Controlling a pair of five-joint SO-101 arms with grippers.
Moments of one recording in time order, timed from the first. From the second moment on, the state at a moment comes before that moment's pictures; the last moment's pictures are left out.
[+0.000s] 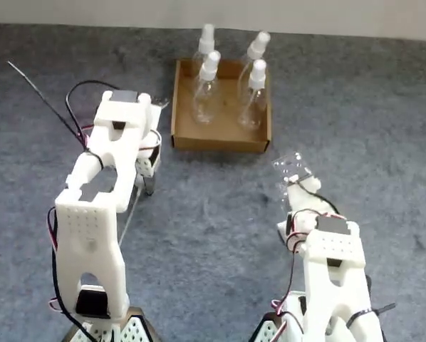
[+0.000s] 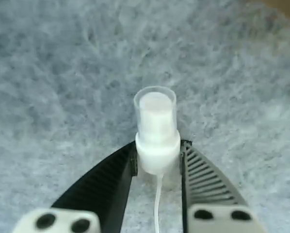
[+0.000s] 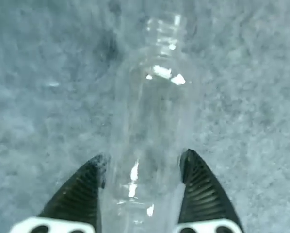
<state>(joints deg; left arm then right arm) -1.6 37.1 -17.7 91.5 -4.7 2.8 -39.3 70.4 45.8 31.6</state>
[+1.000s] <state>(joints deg) 0.0 11.8 24.4 56.0 -3.2 -10.0 -39.4 81.7 22.7 28.0</state>
